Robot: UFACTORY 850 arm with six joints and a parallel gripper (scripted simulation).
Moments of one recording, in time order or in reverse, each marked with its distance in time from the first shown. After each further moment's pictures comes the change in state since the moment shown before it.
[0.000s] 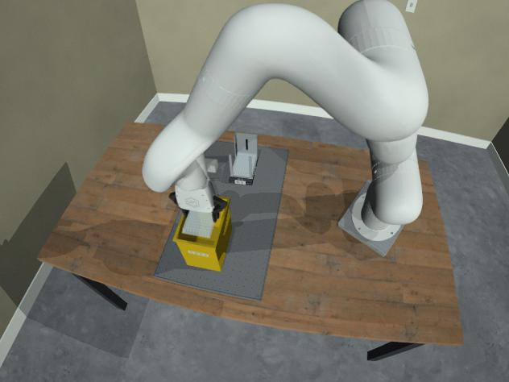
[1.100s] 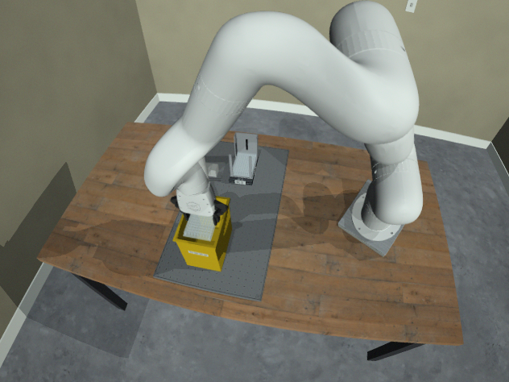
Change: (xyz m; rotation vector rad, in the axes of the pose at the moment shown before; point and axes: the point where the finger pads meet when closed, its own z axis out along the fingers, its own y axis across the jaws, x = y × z) arm 0.000 0.000 0.018 0.000 0.000 0.000
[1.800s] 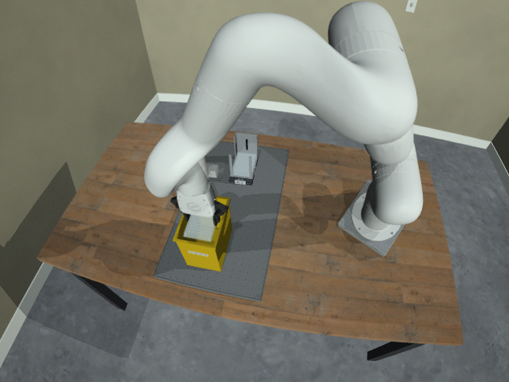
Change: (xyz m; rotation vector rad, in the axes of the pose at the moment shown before) arm 0.000 0.000 0.003 0.000 0.000 0.000
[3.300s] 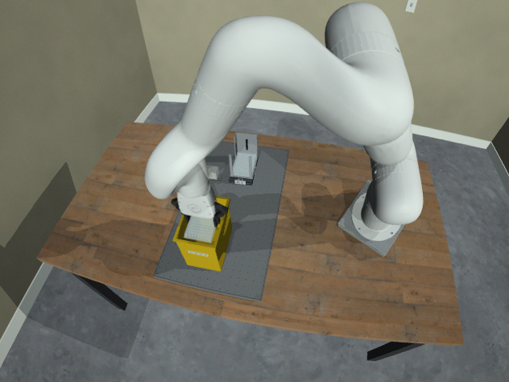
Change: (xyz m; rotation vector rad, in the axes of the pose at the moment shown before) arm 0.000 0.000 0.007 0.000 0.000 0.000
